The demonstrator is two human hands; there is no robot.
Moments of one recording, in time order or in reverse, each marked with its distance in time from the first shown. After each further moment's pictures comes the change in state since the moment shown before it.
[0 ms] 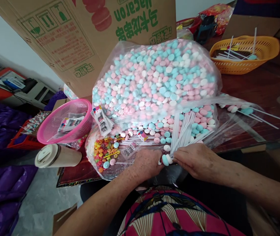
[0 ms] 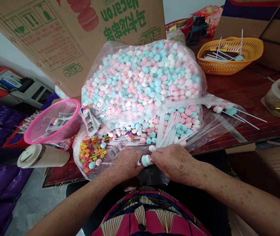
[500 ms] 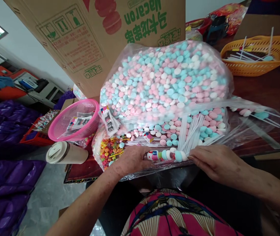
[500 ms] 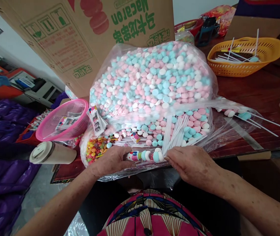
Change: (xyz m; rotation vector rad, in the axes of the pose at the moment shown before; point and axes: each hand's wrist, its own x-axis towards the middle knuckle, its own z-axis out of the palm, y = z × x) left_hand -0.032 -0.053 -0.036 -0.322 -0.026 -0.028; right_hand -0.015 0.014 0.008 0.000 0.335 -0.023
